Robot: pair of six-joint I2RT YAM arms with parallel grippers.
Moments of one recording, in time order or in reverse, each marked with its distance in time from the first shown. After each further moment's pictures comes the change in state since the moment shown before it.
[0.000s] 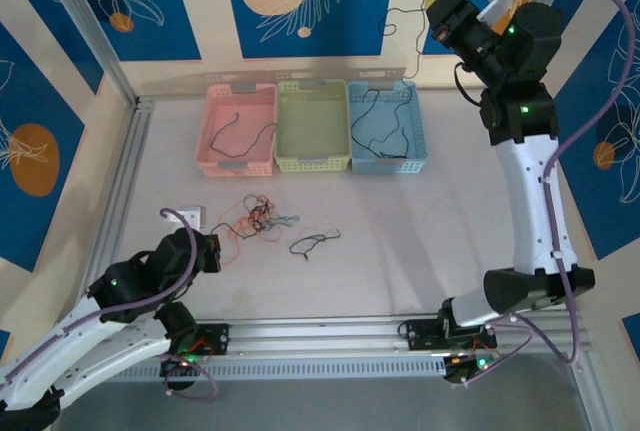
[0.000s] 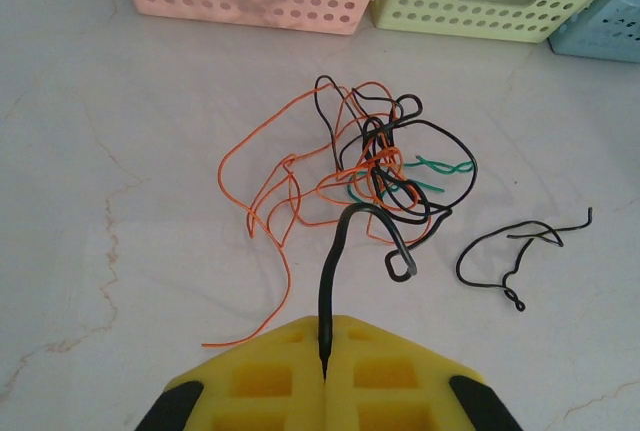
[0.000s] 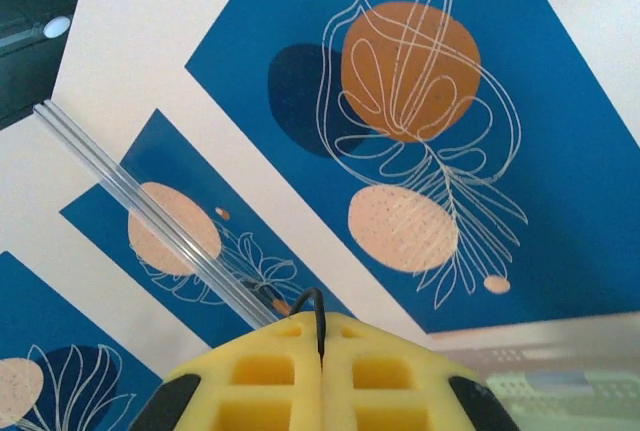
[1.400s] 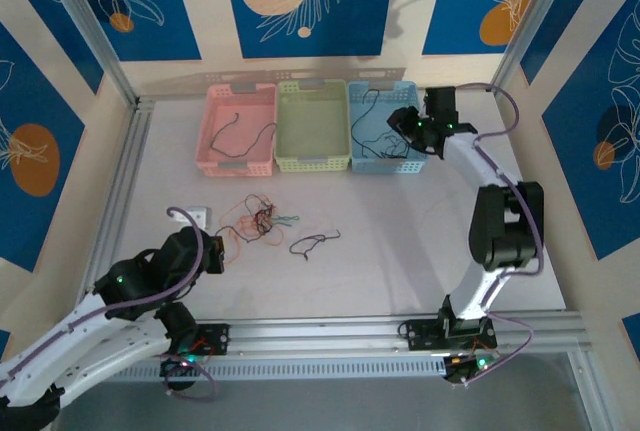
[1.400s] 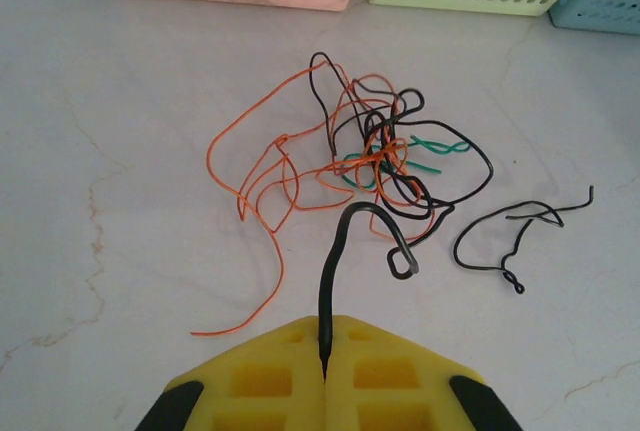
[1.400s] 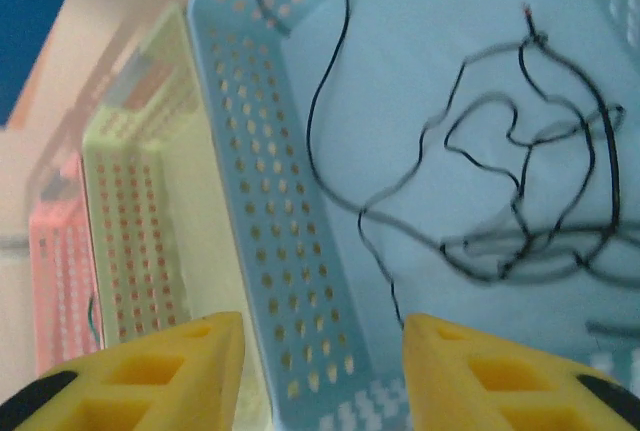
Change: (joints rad) left arm 0.000 0.029 -0.014 0.020 0.038 0.007; right arm -0.002 0.206 -0.642 -0.041 0.120 0.014
